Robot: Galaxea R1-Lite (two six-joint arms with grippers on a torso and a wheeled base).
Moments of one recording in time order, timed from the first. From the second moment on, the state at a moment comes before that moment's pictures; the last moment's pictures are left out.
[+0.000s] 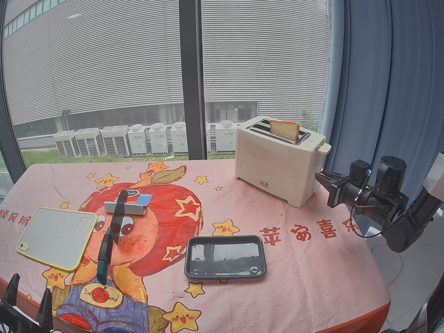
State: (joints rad) left arm -0.01 0.02 -0.02 -0.02 0.05 -0.04; right arm 0.24 2.00 -0.58 -1.26 0.20 0.01
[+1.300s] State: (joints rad) left arm -0.01 0.02 -0.02 -0.02 0.05 -0.04; right arm 0.27 1.78 -0.55 -1.35 0.10 0.12
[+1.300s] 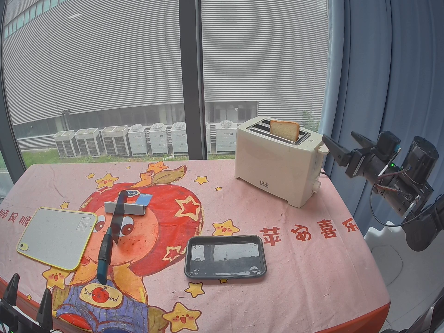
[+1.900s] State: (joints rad) left arm -0.01 0.02 -0.02 -0.02 0.05 -0.04; right arm 0.25 1.75 -0.46 -1.41 0.15 0.18
